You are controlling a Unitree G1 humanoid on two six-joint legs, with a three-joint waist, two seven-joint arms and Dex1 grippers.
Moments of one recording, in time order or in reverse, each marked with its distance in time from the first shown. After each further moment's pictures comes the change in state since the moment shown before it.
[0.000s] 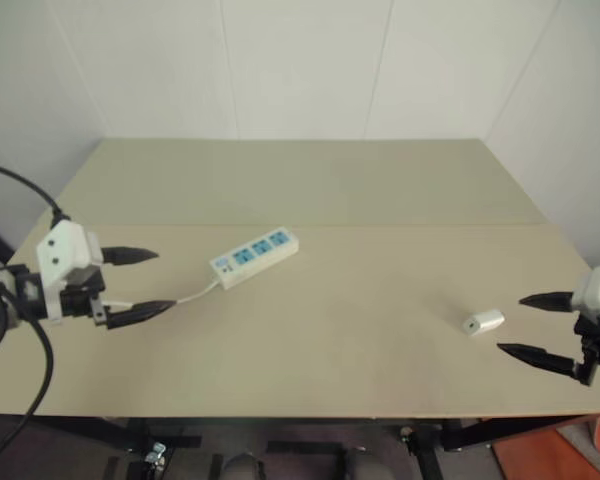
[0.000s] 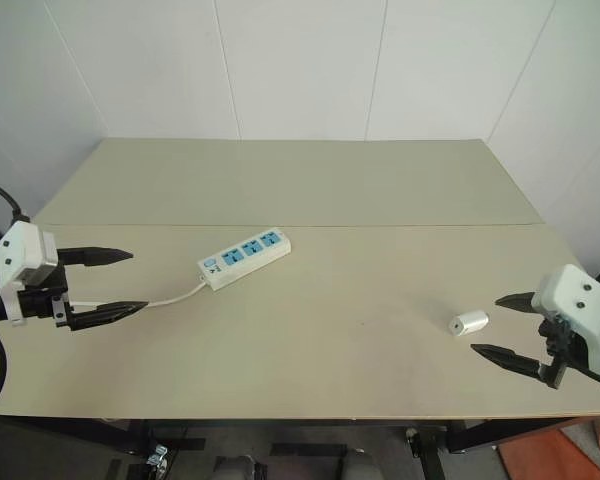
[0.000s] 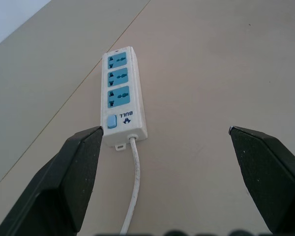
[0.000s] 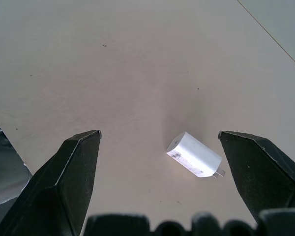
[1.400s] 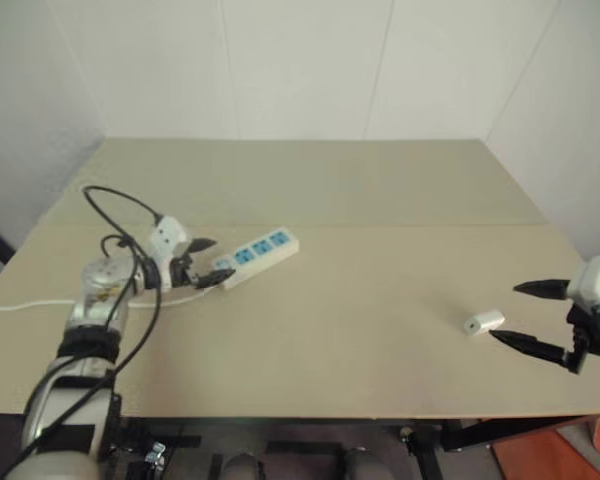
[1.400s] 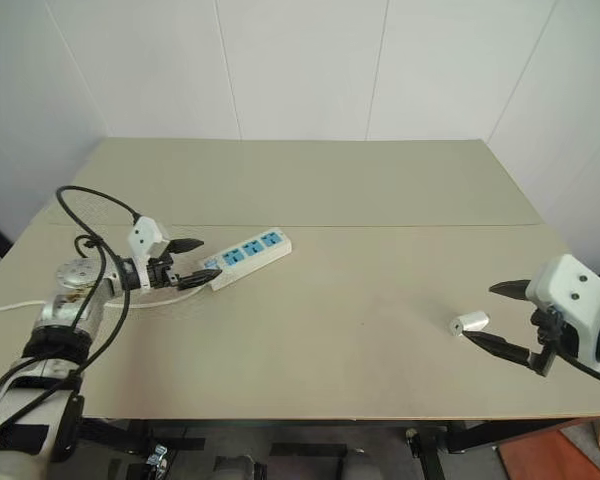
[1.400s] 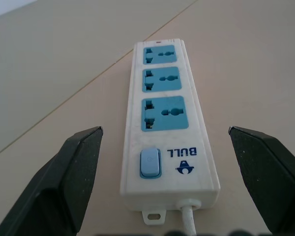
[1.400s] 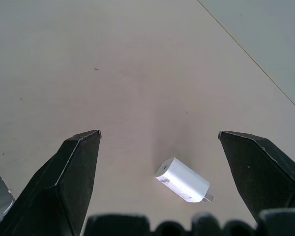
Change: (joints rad) left arm -0.624 -0.460 -0.402 1.028 0.338 -0.476 0.092; right arm -0.062 0.037 0.022 -0.033 0.005 0.004 -0.045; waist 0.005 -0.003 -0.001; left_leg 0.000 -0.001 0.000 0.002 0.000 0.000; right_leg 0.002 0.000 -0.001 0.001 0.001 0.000
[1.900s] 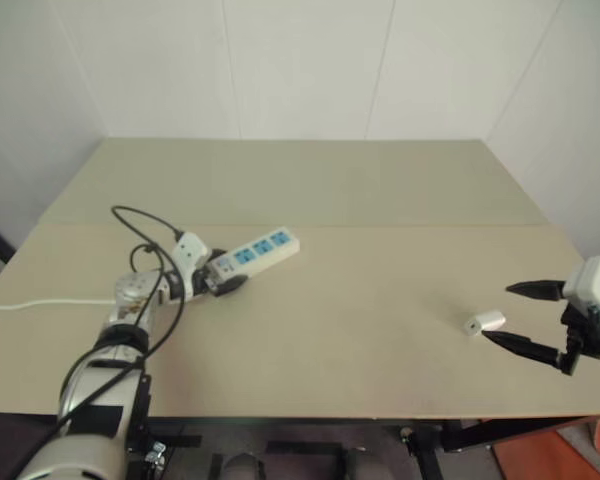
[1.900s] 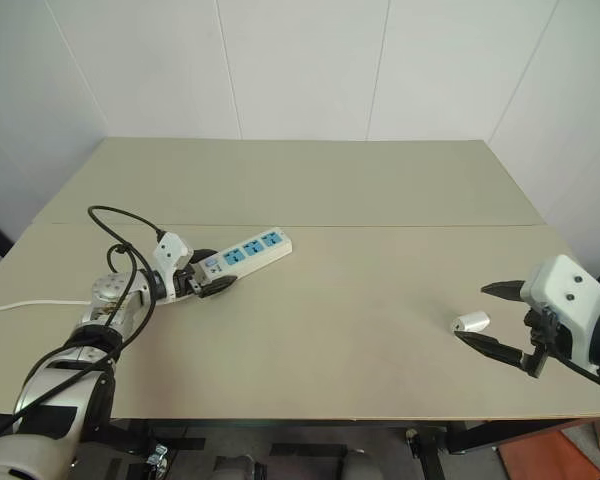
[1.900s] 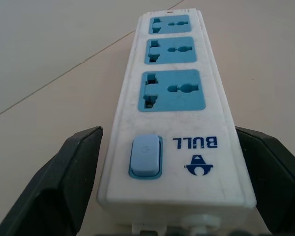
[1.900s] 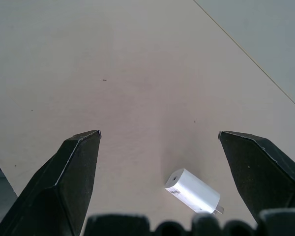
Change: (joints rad) left arm -0.083 -0.101 0.010 0.325 0.076 -0.229 0.102; right arm 0.004 0.006 -0.002 -0.042 0.038 0.039 -0.018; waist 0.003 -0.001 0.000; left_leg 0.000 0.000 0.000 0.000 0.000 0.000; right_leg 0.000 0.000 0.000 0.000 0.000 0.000
